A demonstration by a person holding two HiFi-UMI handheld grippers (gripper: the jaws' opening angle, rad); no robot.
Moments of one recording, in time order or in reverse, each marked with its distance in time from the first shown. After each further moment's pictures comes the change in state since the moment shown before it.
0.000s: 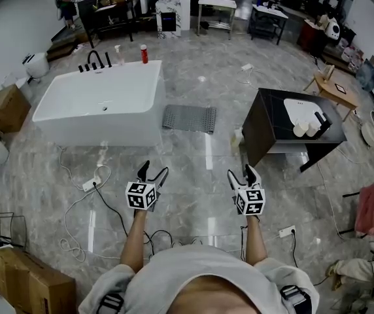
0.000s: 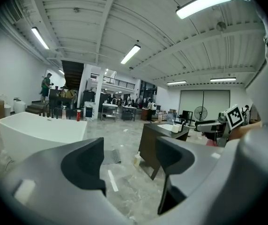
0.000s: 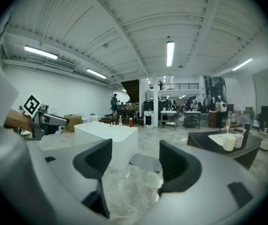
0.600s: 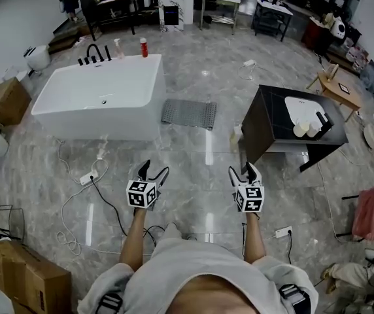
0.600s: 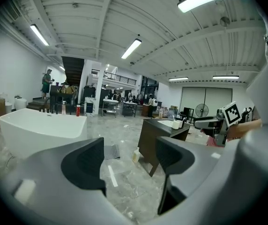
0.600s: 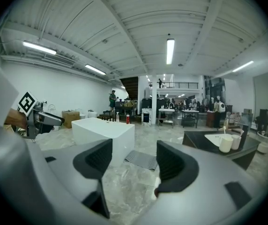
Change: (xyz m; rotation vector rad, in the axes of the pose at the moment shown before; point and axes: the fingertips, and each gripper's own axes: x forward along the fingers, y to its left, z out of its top) left arm 0.025 -0.020 -0.021 -0.011 0.058 0.013; right arm 0.011 -0.038 -0.013 -0.028 0.035 -0.024
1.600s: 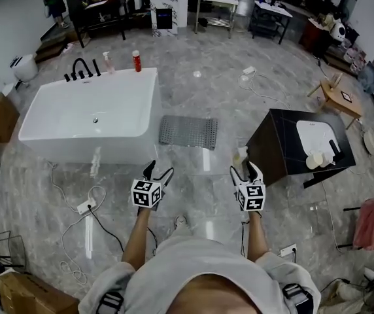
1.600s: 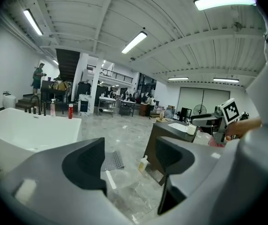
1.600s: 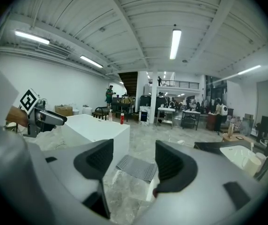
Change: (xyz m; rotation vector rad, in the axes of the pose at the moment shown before) left arm 0.199 0.146 0.080 -0.007 0.025 -0.079; right arm 0.238 -0.041 0.069 -0.045 0.045 -0.032
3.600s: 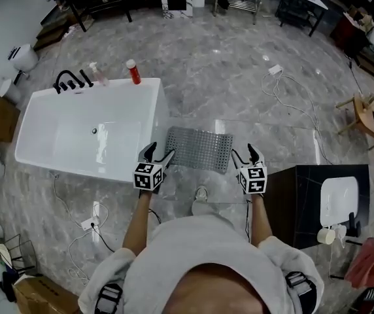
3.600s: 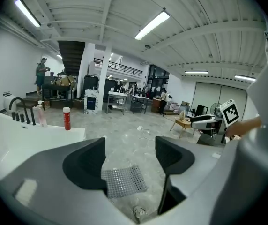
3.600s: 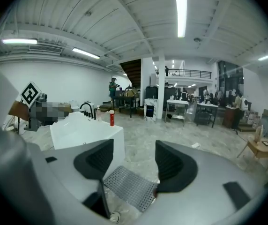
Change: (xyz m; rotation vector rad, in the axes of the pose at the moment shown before) left arm 0.360 0.239 0.157 -0.034 0.088 0.104; right arm 0.454 -0.157 0.087 0.008 0.095 0.134
